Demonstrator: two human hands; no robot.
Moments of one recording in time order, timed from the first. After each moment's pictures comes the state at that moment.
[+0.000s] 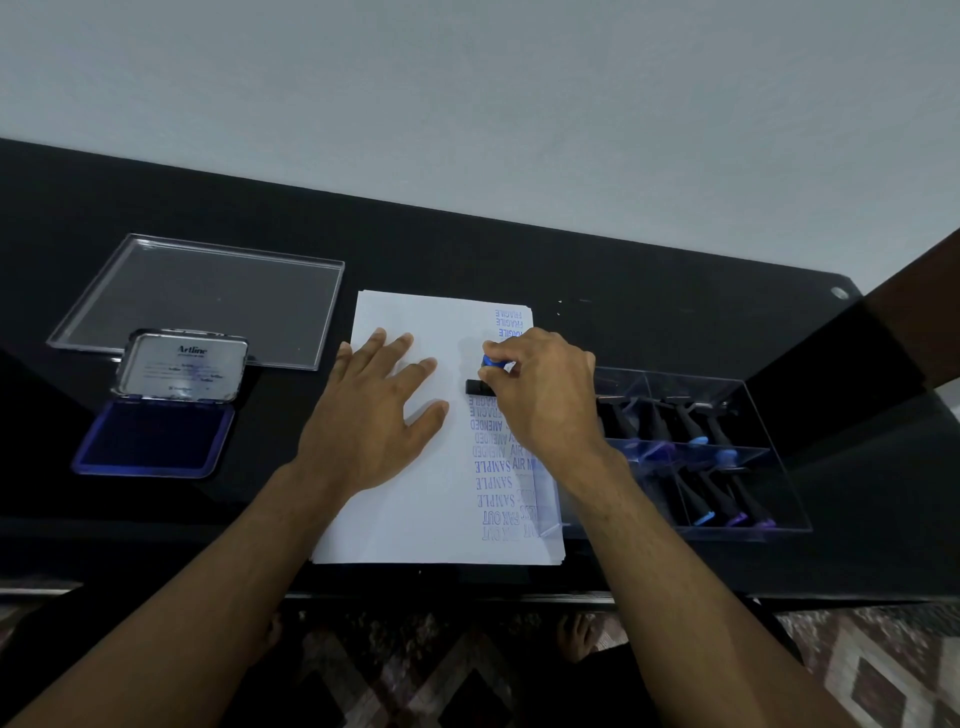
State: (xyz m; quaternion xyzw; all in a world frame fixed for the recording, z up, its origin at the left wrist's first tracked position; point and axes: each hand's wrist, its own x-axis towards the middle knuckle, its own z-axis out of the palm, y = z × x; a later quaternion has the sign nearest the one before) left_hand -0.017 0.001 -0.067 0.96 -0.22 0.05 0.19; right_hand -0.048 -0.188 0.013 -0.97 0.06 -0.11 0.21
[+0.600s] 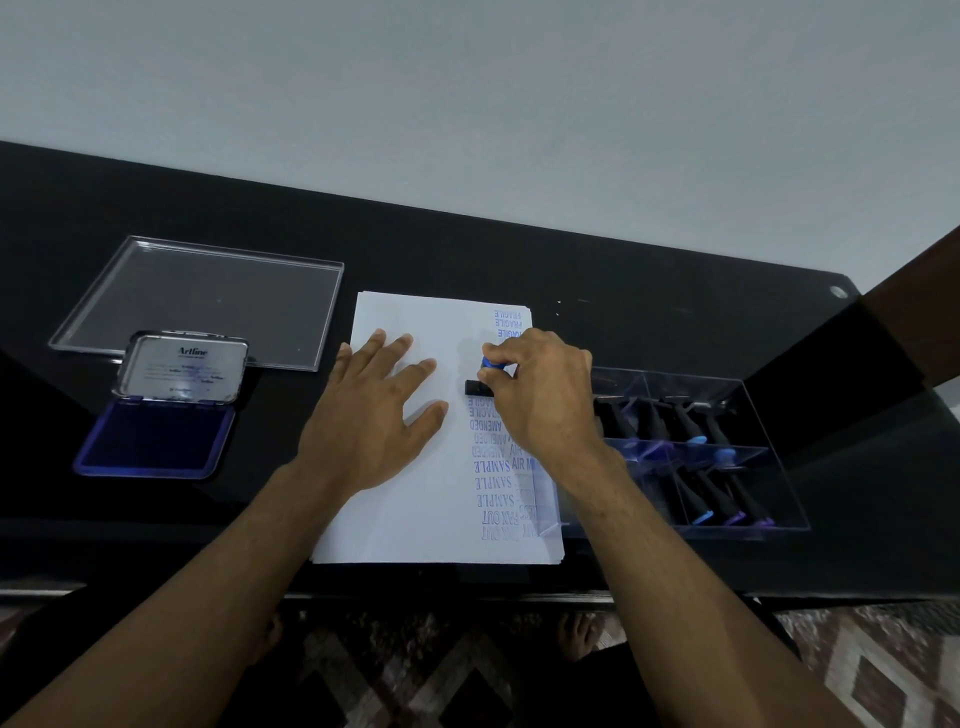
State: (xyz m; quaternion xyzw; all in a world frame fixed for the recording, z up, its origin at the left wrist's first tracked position) left_hand -0.015 0.002 -0.069 0.95 -0.22 0.06 0.19; right_hand -0.047 -0.188 0.010 -0.97 0.05 -0.13 0.20
